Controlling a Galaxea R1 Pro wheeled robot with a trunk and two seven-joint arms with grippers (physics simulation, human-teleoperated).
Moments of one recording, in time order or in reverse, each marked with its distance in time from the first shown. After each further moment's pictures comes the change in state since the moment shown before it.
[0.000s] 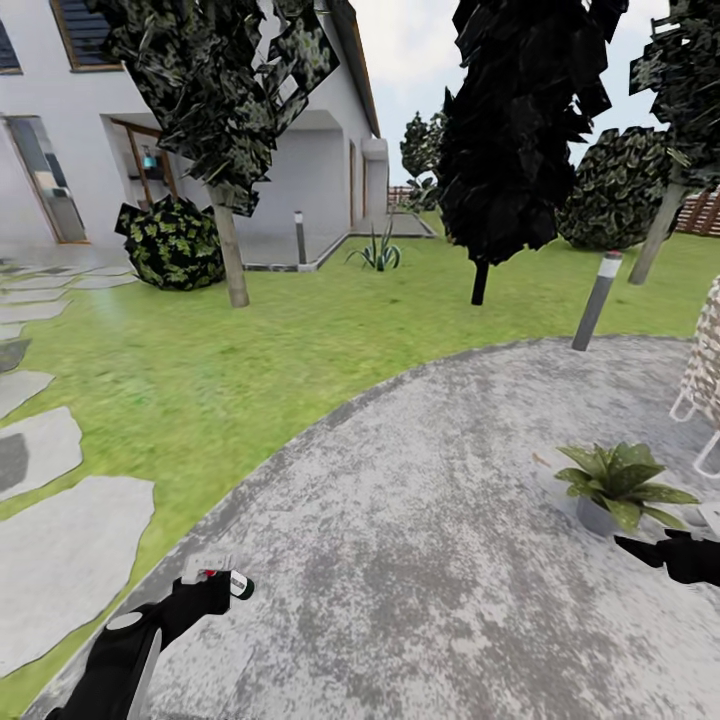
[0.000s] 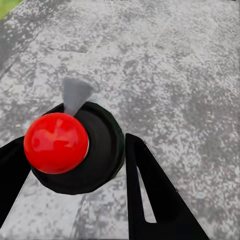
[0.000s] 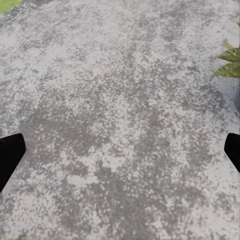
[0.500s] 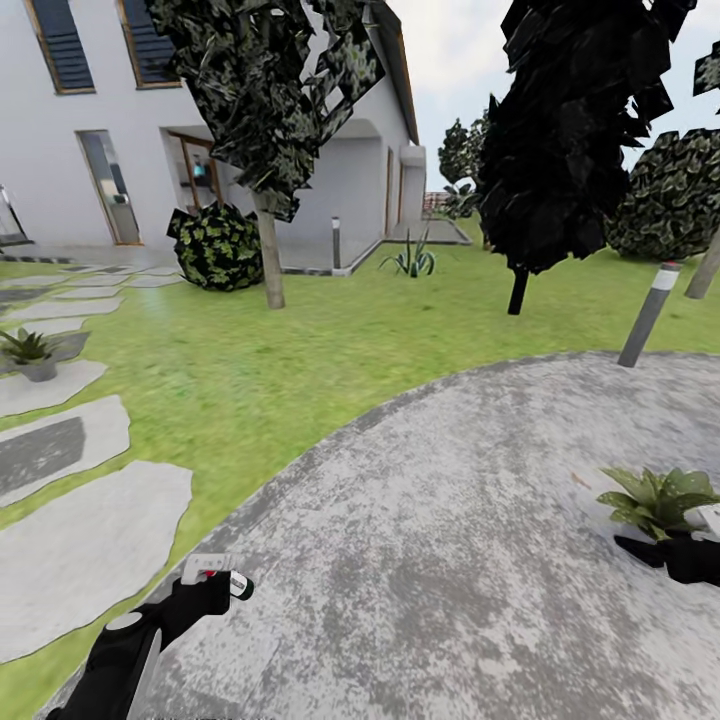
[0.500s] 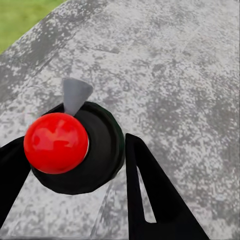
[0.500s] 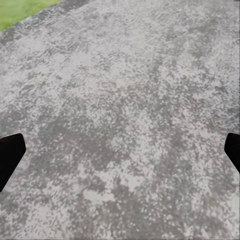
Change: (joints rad) left arm 0.000 0.000 0.001 0.001 0.000 0.000 0.000; right arm 0.000 0.000 0.000 0.000 0.000 0.000 0.000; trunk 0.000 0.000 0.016
